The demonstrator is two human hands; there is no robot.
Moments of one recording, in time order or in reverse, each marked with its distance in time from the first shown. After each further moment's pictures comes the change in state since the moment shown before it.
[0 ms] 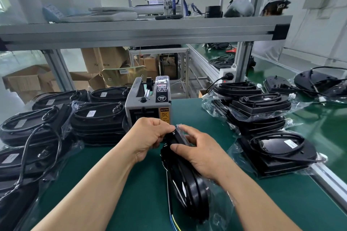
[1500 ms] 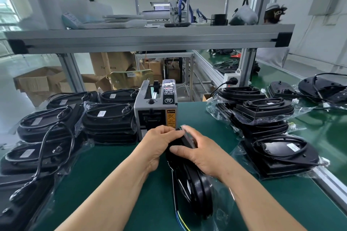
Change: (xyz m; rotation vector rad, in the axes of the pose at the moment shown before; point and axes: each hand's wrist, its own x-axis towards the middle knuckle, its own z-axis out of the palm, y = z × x) left_hand -0.014 -0.016 0.012 -0.222 0.064 -0.096; right_hand 0.003 0.001 0.001 -0.082 -0.085 0.002
